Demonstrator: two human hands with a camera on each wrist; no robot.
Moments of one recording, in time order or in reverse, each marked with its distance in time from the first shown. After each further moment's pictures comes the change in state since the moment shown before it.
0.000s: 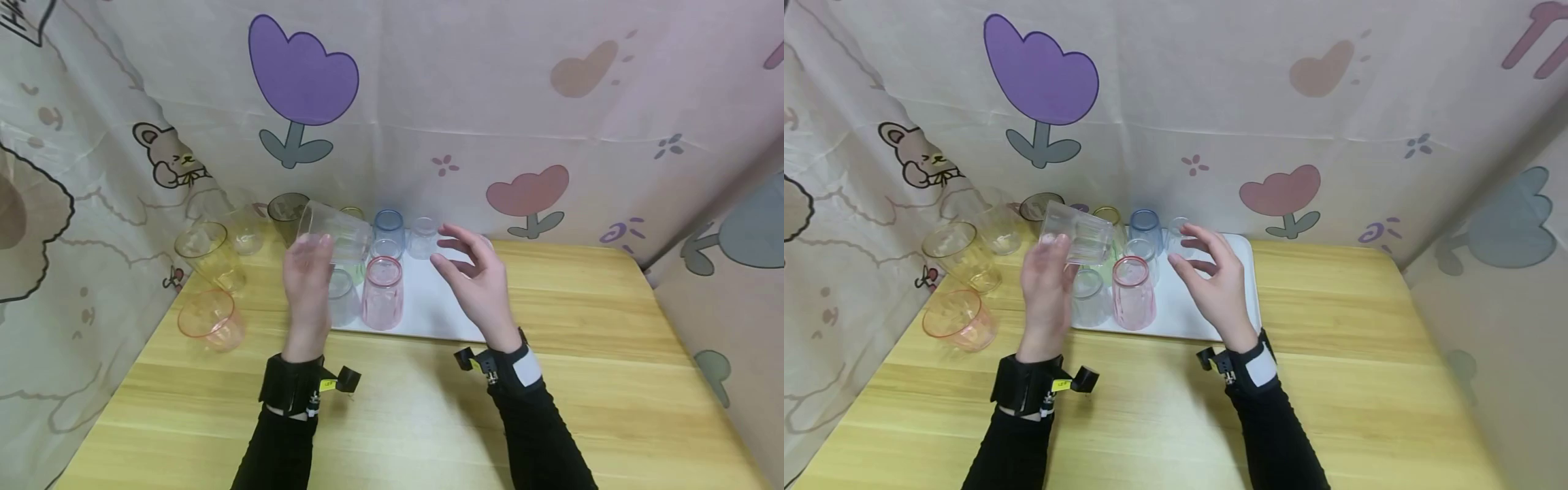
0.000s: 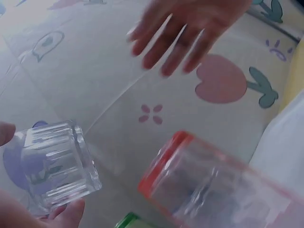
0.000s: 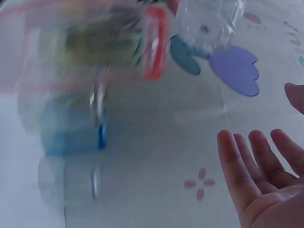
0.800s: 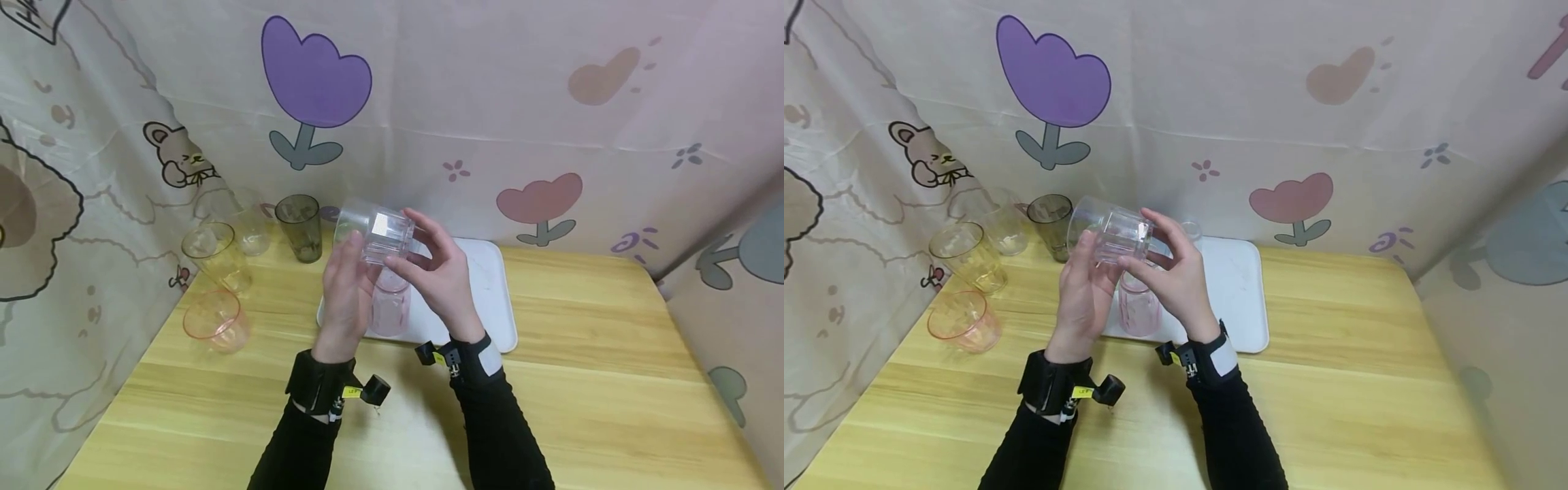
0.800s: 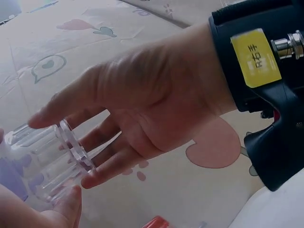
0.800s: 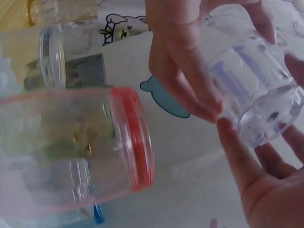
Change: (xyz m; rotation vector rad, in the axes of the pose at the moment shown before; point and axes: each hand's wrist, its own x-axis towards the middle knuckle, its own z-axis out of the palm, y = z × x) left_hand -0.008 -0.010 0.028 -0.165 -0.217 -0.212; right_hand 0.025 -0.011 0.059 0.263 -0.110 0.019
